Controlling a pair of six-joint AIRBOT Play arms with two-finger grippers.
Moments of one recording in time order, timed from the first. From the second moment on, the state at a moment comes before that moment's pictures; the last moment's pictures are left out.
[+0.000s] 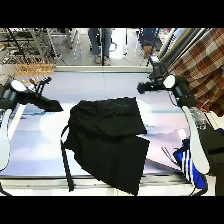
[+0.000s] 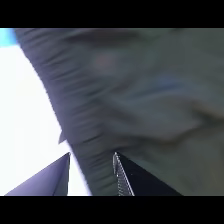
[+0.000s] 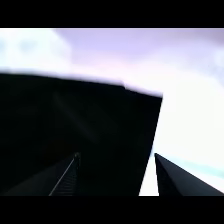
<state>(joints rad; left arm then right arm) 0.16 -1.78 1.80 1.07 -1.45 -1.15 0.05 -1.71 1.84 -1.29 1.07 1.32</state>
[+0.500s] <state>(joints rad) 0.21 -1.52 1.46 1.11 -1.53 -1.24 -0.13 -1.38 1.01 -1.14 1.28 1.17</state>
